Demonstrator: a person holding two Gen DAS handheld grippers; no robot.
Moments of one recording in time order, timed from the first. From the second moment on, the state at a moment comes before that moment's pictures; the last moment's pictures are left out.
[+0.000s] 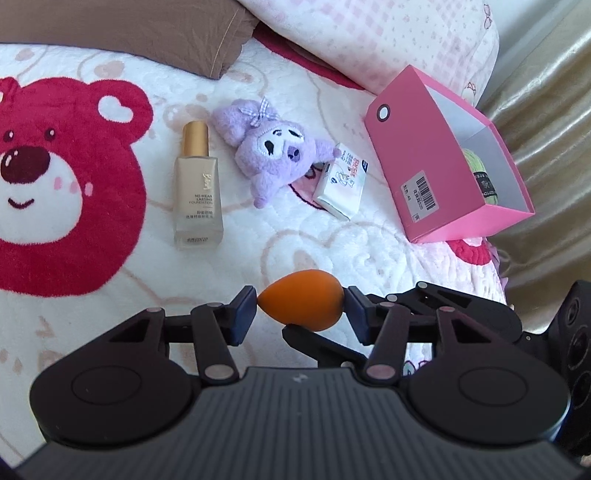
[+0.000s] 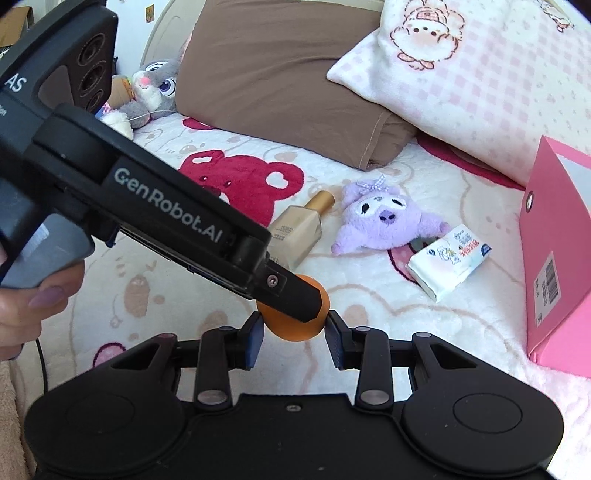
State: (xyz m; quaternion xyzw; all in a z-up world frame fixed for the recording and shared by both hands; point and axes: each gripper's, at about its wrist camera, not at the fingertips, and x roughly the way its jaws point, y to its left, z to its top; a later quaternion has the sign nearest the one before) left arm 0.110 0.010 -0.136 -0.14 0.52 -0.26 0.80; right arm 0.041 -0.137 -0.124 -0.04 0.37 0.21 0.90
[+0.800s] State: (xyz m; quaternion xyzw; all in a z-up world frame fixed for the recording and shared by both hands) left arm 0.095 -0.054 -0.090 -0.10 0.48 -0.29 0.82; right arm 0.029 -0.199 -0.103 -0.01 0.37 0.19 0.91
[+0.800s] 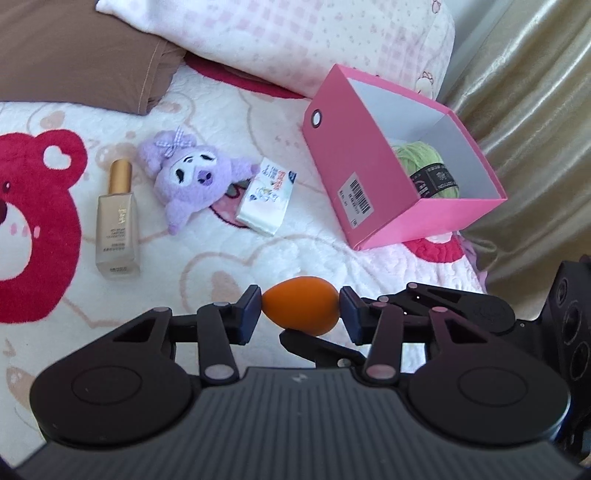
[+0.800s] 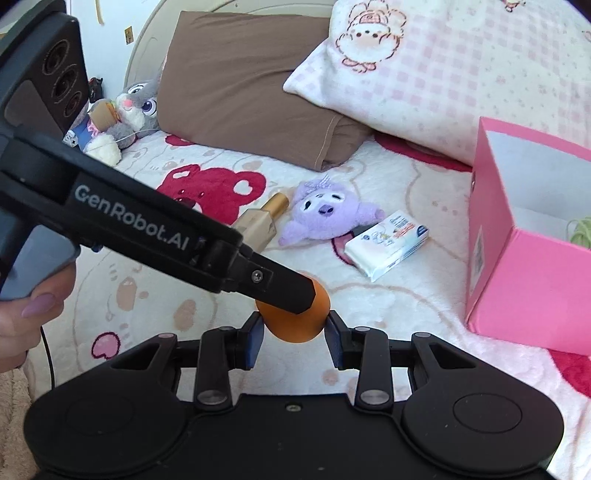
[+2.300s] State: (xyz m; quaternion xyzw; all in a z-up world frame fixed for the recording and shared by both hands) left arm 0.257 -0.320 -0.057 -0.11 0.46 -0.40 0.79; right arm 0.155 -0.424 -0.043 0.09 0.36 -0.07 0.92
